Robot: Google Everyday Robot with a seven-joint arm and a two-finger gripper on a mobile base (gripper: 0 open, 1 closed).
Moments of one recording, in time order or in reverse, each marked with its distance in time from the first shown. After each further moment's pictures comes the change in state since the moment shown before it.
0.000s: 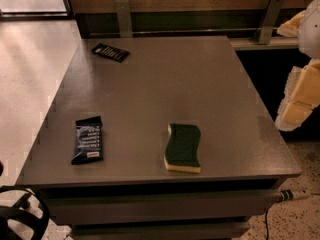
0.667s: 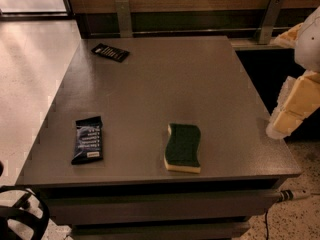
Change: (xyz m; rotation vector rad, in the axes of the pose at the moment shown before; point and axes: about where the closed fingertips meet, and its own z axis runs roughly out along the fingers) arm -0.002 0.011 0.014 -0.016 -0.067 0.054
